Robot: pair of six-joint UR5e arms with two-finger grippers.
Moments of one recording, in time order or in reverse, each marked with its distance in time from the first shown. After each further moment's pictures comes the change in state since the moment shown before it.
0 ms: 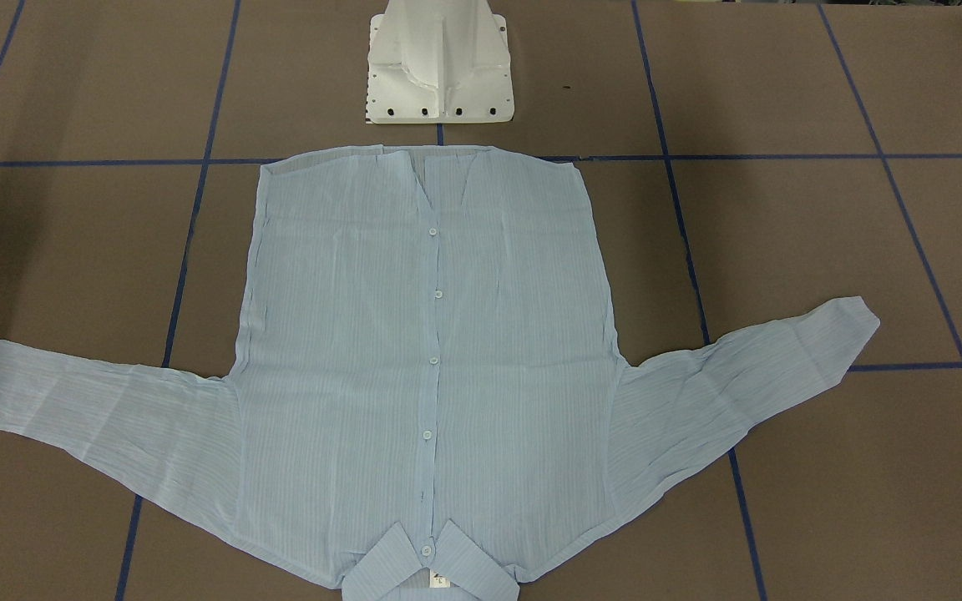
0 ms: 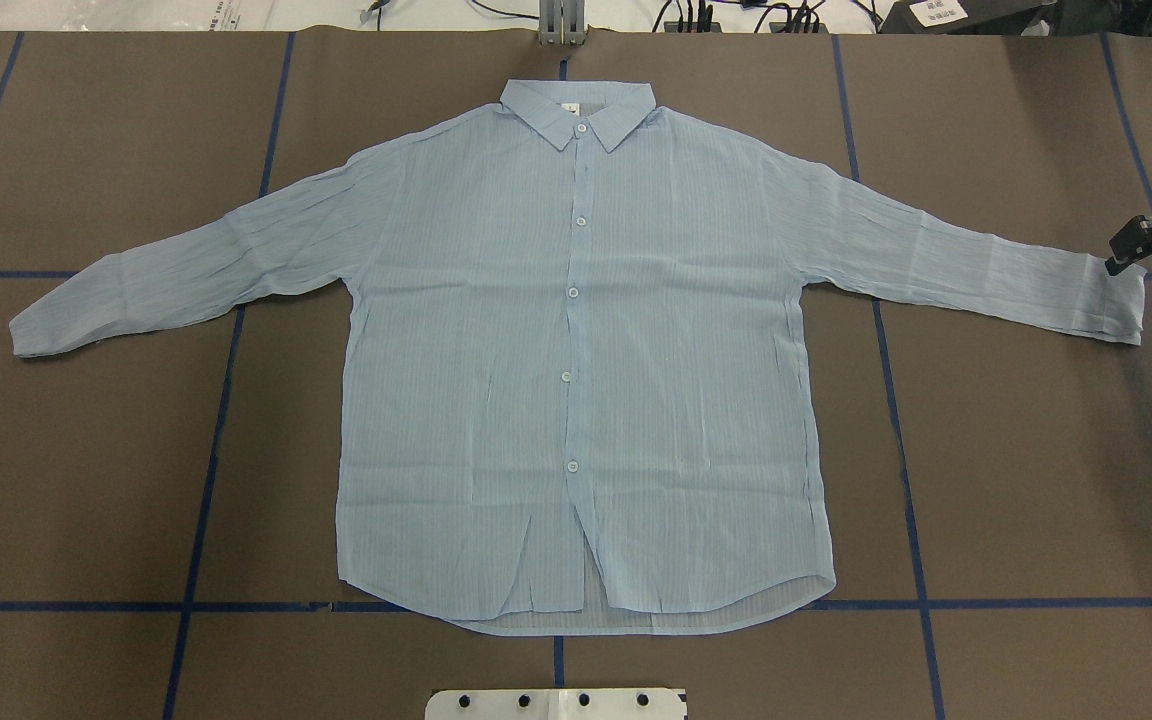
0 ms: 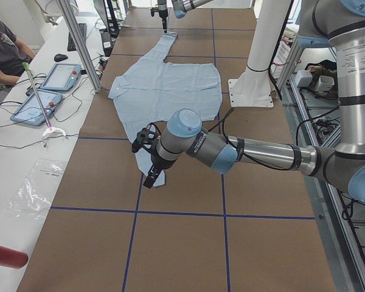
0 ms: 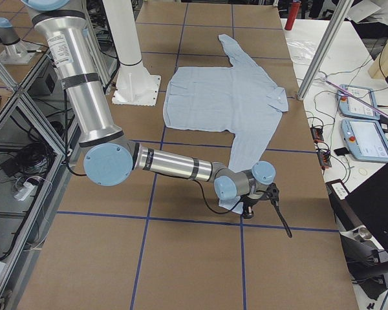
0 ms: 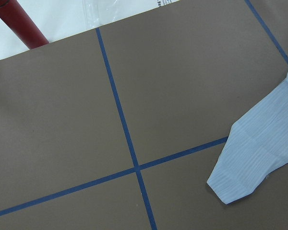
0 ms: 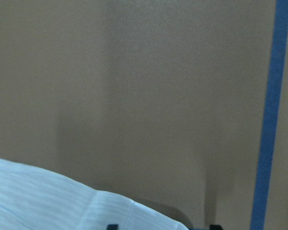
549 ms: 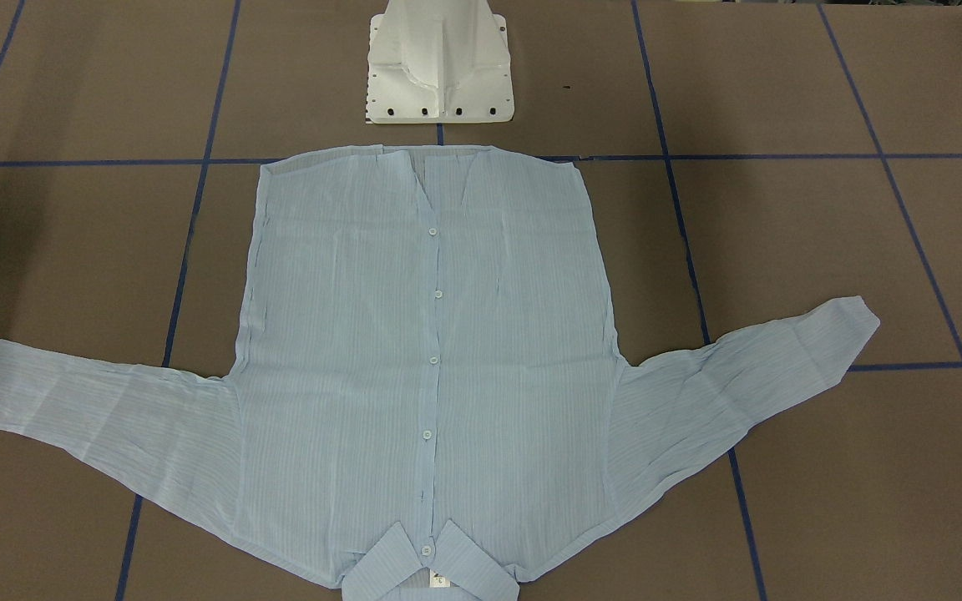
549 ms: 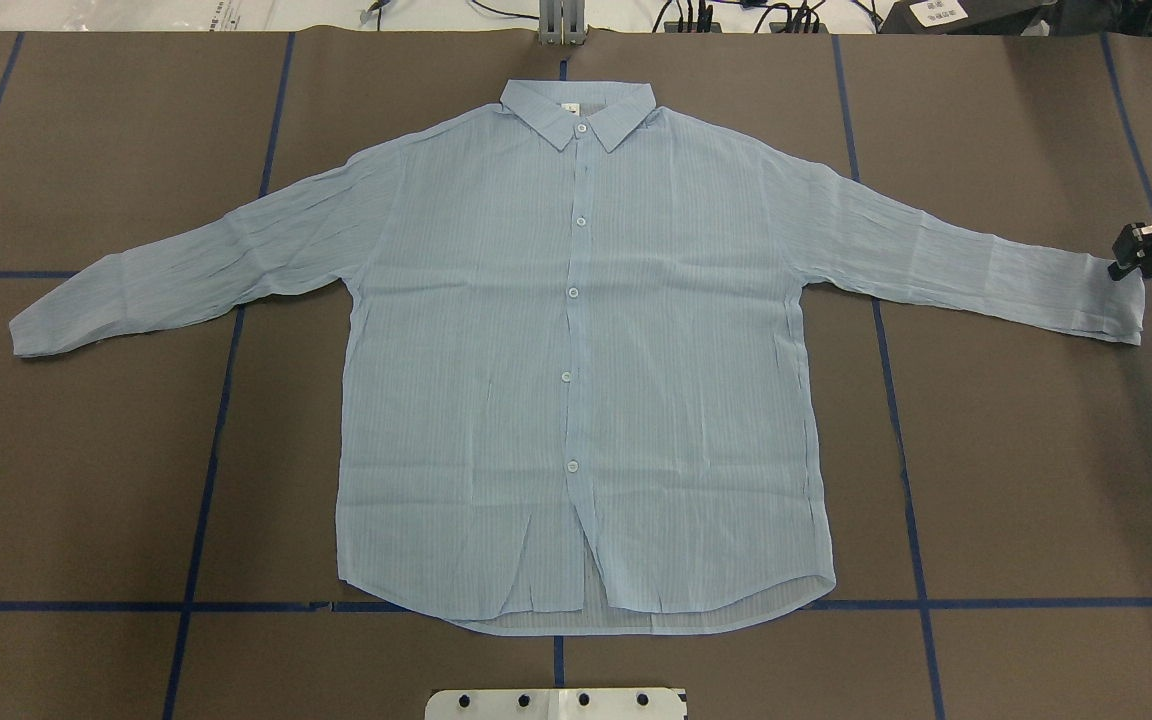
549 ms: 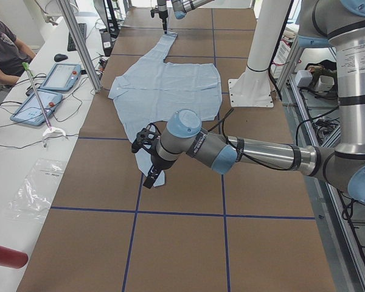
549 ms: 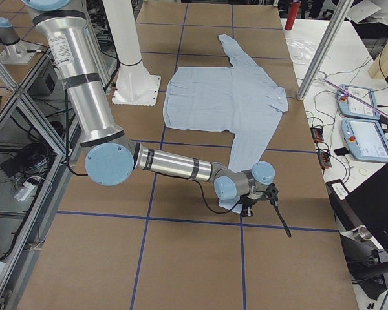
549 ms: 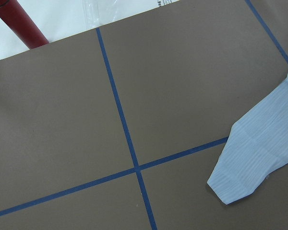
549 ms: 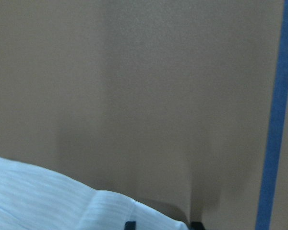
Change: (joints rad) left arm 0.000 -0.003 0.001 0.000 0.000 -0.001; right arm -0.006 0.001 -0.006 0.001 0.001 -0.001
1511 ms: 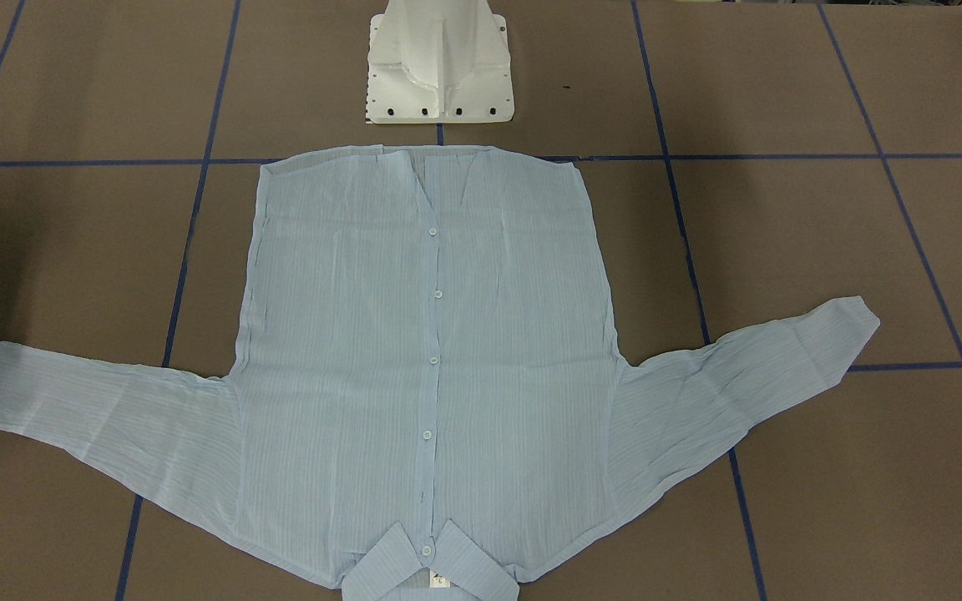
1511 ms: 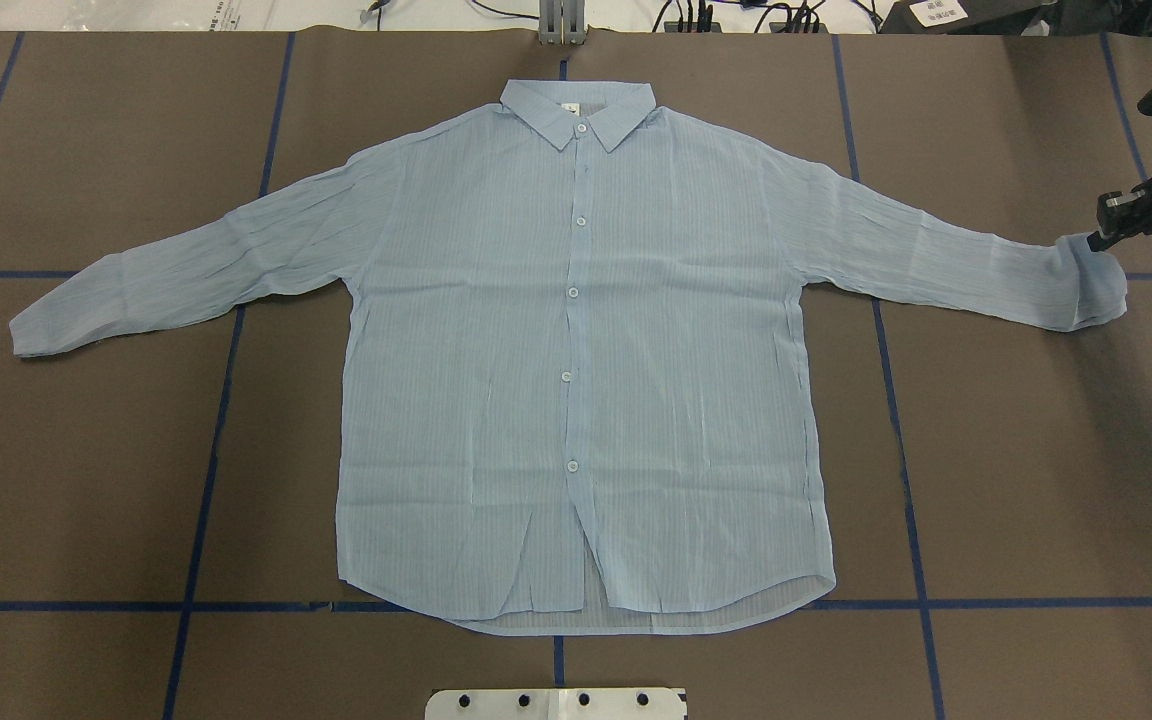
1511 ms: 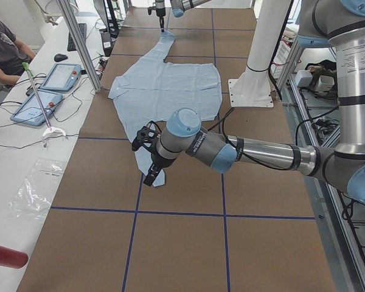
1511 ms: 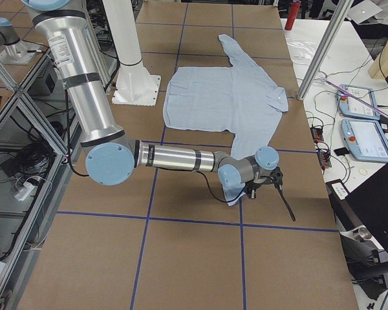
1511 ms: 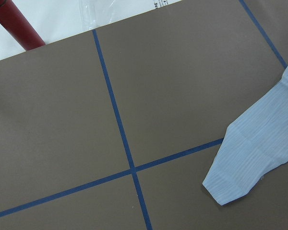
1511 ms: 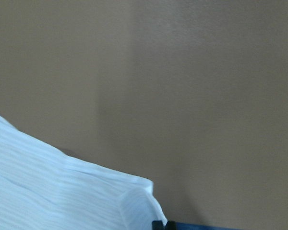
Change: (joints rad) left arm 0.000 -0.001 -0.003 0.000 -0.032 -0.001; right arm -0.002 0.006 0.148 -0.006 0.108 0.144
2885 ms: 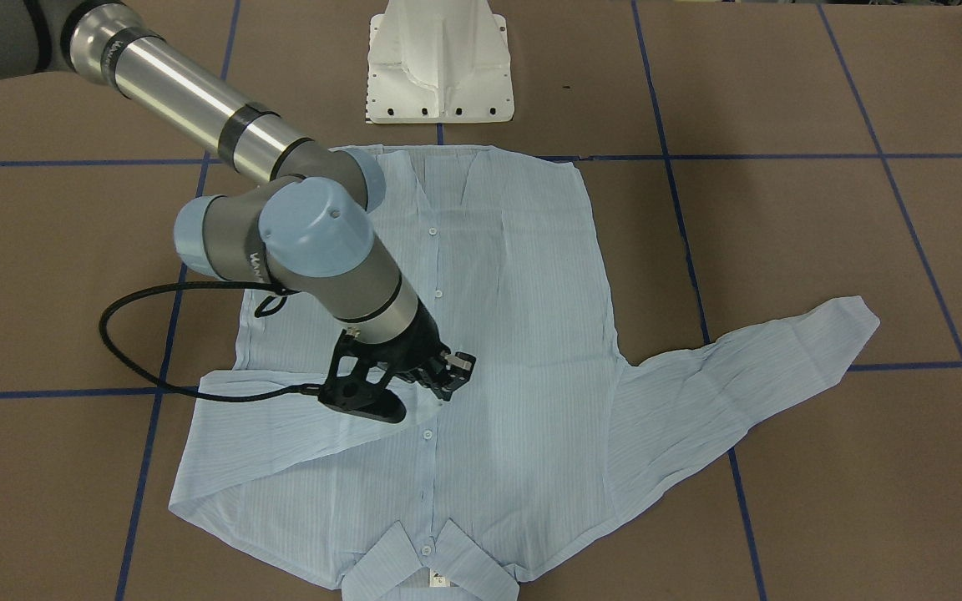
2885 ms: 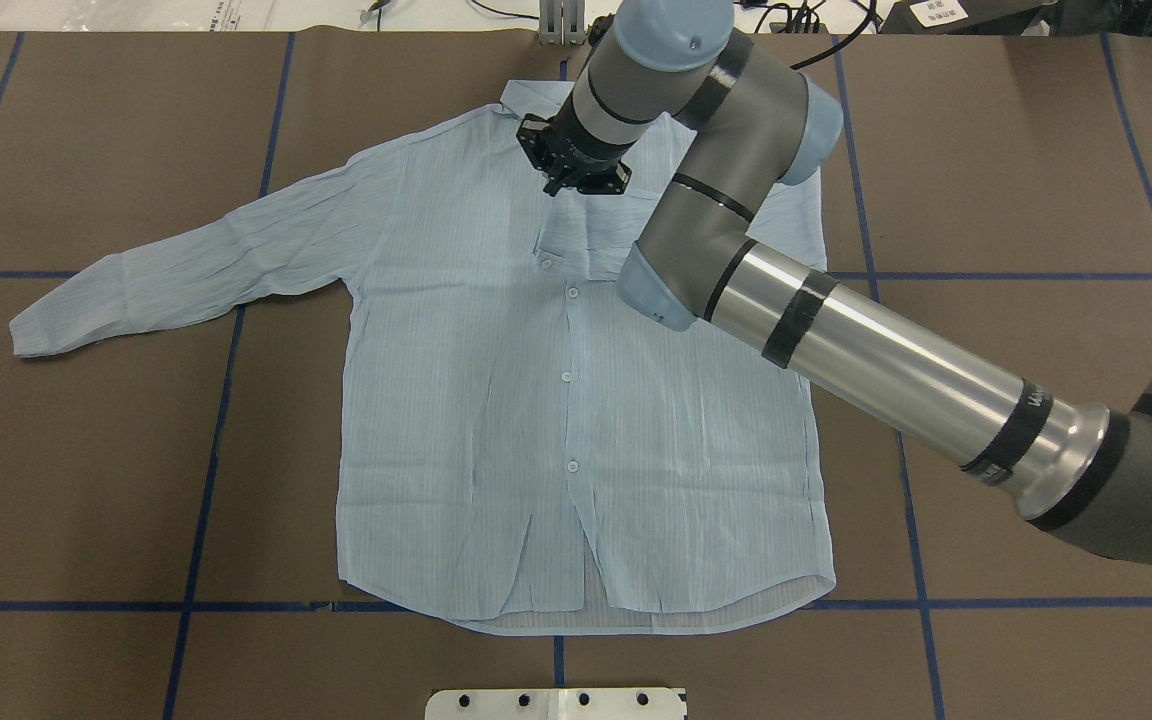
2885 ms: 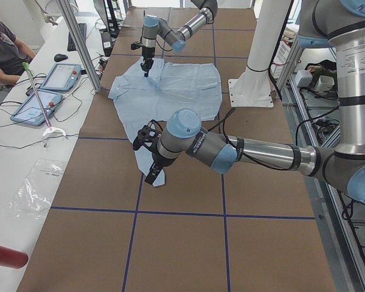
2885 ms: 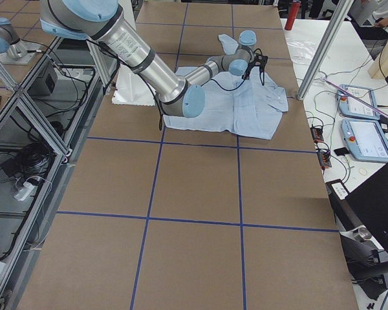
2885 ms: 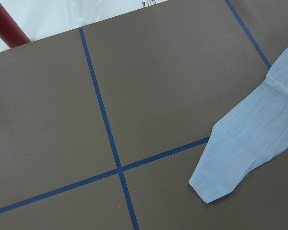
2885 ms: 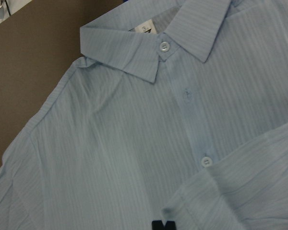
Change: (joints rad) left arm 0.000 0.000 0.000 0.000 -0.038 0.000; right arm -0.533 0.709 -0.106 0.103 -0.416 1.126
